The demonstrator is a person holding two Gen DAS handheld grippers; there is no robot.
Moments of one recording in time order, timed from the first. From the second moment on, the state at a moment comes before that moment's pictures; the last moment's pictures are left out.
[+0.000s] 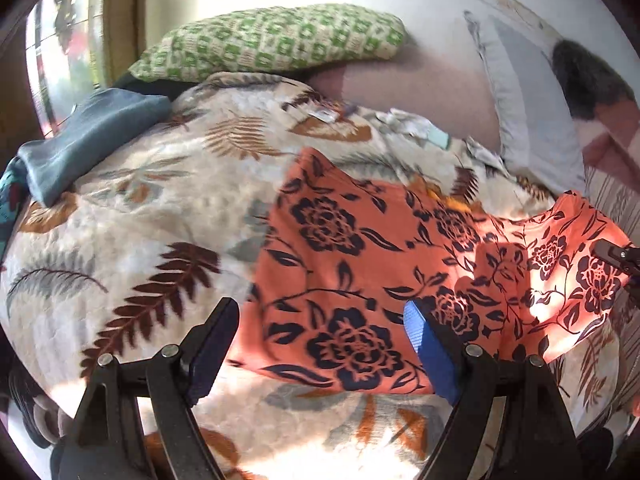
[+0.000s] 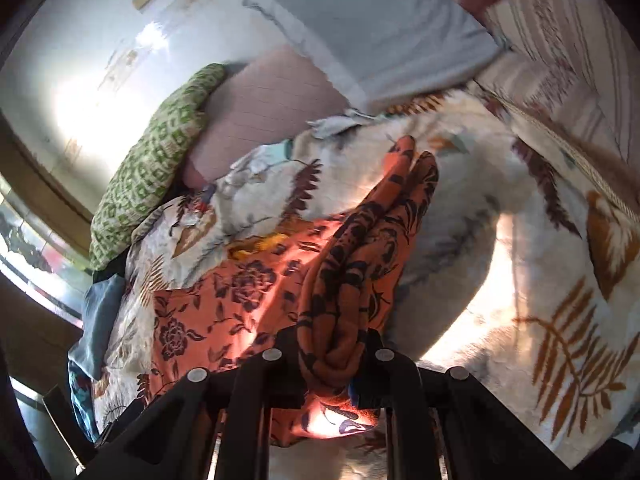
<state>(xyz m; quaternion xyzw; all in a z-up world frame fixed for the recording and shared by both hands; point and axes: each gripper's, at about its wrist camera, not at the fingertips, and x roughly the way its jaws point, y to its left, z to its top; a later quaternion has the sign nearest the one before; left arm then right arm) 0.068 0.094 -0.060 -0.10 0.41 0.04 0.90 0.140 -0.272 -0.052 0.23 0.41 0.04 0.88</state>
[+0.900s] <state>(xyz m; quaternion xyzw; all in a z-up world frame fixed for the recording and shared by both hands) 0.073 0.166 -0.094 -0.30 0.47 -0.04 0.83 0.129 -0.086 -0.101 0.25 0.41 0.28 0.83</state>
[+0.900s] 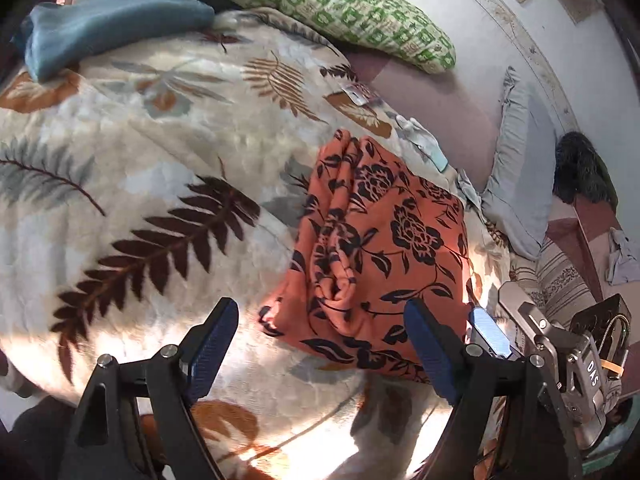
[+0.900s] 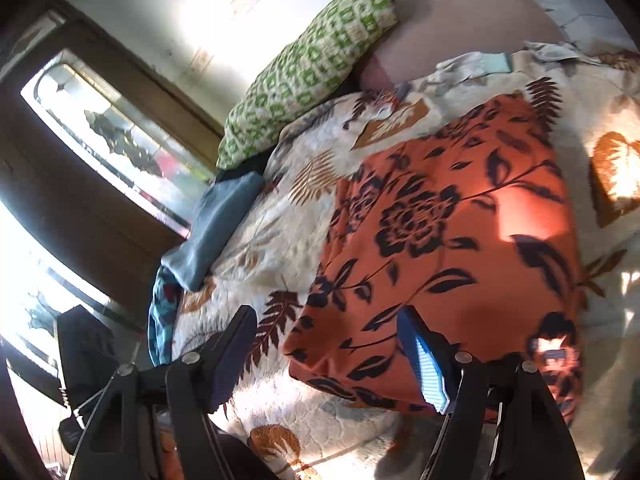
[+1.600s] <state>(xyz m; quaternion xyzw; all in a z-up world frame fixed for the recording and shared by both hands) 0.064 0.130 -0.072 -0.23 0.41 -0.02 0.88 0.137 -0.176 -0.116 0.33 0.41 0.25 0.81</state>
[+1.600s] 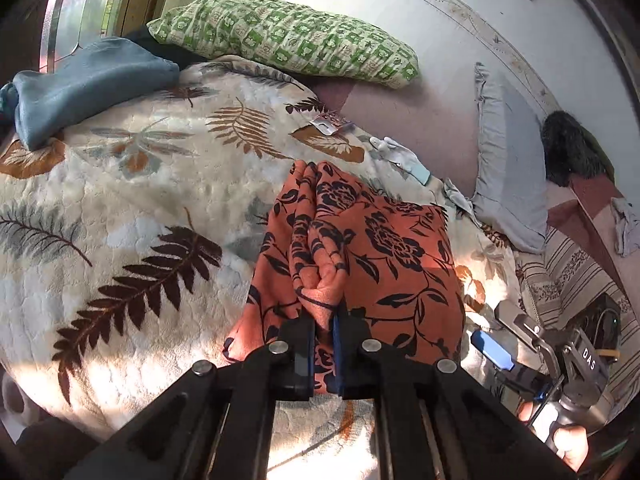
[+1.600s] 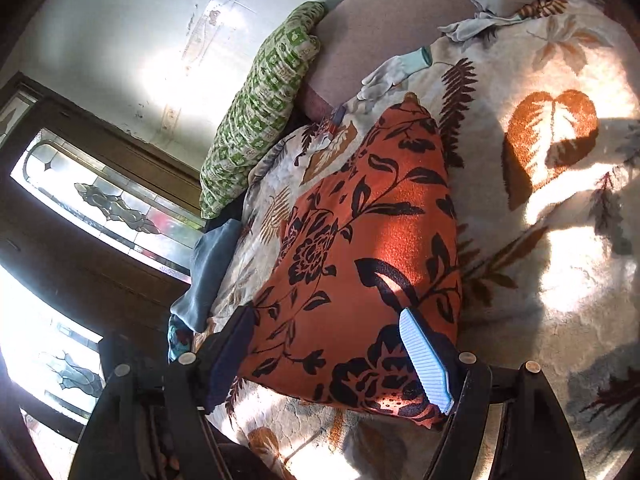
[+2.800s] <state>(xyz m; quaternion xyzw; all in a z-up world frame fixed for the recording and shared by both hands) 0.138 0.108 -0.131 -0.12 0.49 0.02 0.86 0.264 -0.163 -0.127 0.43 0.46 0.34 0.70</state>
